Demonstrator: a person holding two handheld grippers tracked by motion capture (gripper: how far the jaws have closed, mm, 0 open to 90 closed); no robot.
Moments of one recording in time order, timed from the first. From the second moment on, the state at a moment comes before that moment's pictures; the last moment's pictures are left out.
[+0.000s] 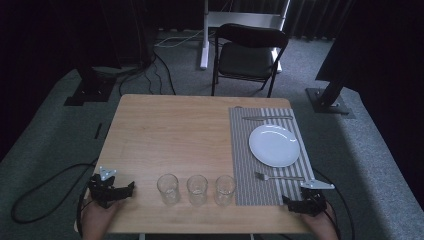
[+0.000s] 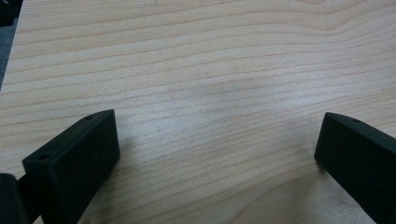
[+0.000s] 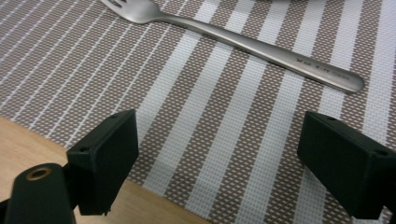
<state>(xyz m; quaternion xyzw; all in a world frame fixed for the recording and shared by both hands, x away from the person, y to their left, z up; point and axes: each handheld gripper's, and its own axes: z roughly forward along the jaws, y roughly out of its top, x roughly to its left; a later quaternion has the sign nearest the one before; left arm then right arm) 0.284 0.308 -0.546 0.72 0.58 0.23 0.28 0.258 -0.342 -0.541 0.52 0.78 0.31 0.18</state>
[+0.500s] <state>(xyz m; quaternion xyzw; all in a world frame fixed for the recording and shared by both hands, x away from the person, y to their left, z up) 0.284 0.308 -0.546 0.72 0.58 0.23 0.28 0.256 -0.334 -0.524 0.49 0.79 0.32 0.17</state>
